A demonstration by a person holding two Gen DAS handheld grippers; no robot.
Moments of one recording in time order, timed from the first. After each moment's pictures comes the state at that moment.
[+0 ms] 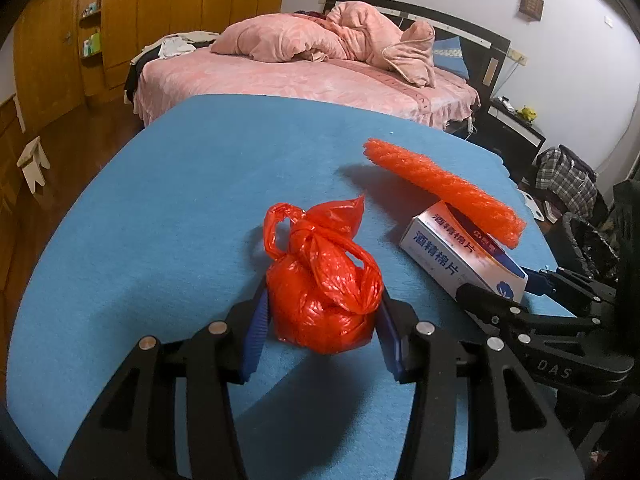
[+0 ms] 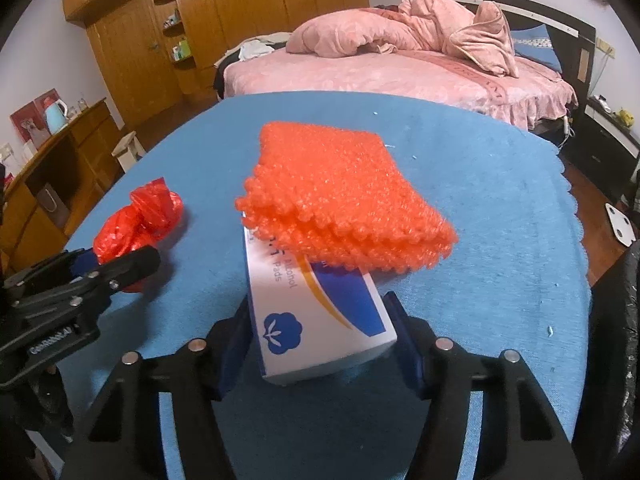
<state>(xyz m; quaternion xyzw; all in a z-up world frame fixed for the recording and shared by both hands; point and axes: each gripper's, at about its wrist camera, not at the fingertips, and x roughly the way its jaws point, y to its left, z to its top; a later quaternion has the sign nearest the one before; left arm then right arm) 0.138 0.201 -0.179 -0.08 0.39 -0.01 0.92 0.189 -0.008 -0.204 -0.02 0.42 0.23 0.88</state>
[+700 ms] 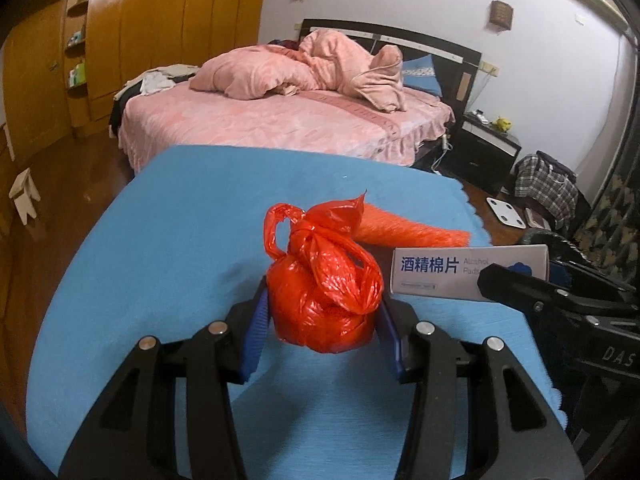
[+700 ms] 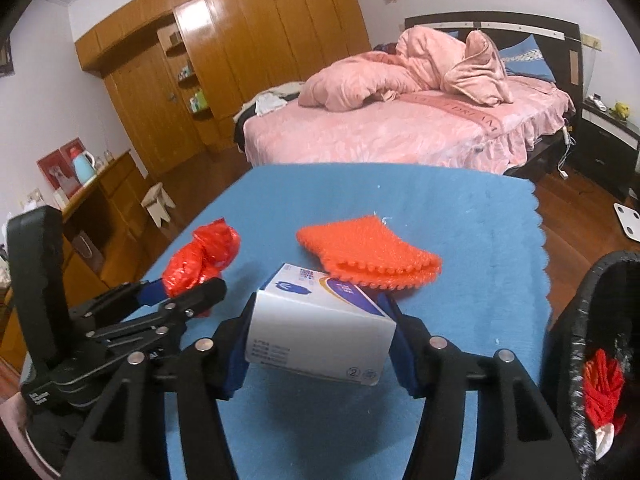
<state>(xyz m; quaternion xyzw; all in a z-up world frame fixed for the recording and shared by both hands) 0.122 0.162 -0.124 -0.06 0.35 -0.04 0.94 0.153 -0.050 -0.124 0.05 0.35 0.25 0.90</state>
